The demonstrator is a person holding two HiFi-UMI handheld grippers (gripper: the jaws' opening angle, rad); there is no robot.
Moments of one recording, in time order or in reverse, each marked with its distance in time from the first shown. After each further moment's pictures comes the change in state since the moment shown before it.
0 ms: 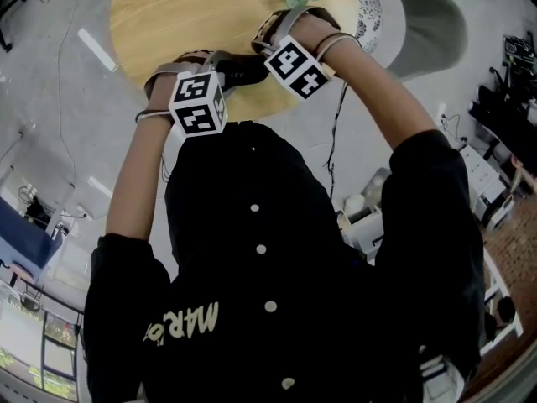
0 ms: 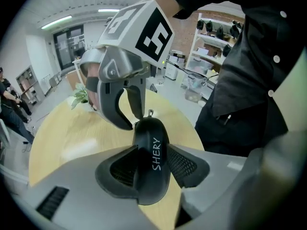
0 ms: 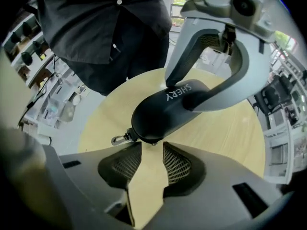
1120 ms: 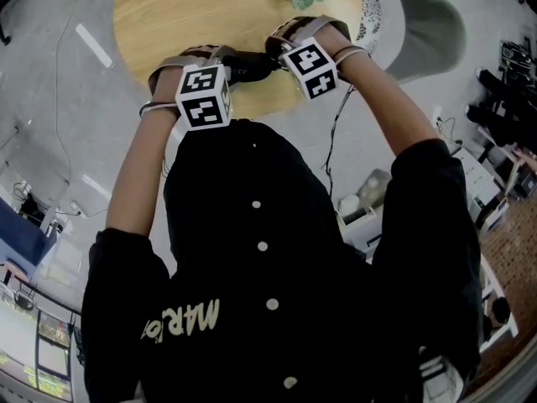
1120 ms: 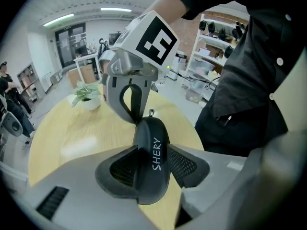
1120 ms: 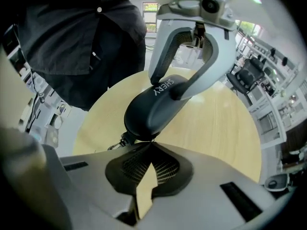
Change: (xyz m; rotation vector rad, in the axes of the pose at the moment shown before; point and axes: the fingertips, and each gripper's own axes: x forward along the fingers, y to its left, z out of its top) left arm -0.004 0.003 0.000 -0.012 0.011 0.014; right arm -0.001 -0.002 -0.004 0.253 -0.068 -0.143
